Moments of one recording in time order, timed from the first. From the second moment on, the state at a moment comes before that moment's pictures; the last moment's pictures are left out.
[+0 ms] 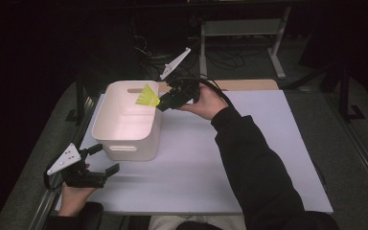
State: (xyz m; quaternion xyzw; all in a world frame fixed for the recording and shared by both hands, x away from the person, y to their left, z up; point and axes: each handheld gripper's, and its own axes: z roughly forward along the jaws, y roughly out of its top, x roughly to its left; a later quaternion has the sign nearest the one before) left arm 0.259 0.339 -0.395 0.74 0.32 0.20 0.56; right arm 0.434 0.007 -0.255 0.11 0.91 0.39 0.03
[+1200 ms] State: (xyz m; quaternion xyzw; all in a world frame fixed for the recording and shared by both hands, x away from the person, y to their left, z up) left arm 0.259 0.340 -0.395 0.74 0.32 0.20 0.56; right arm 0.436 0.047 -0.275 0.08 0.92 0.39 0.00
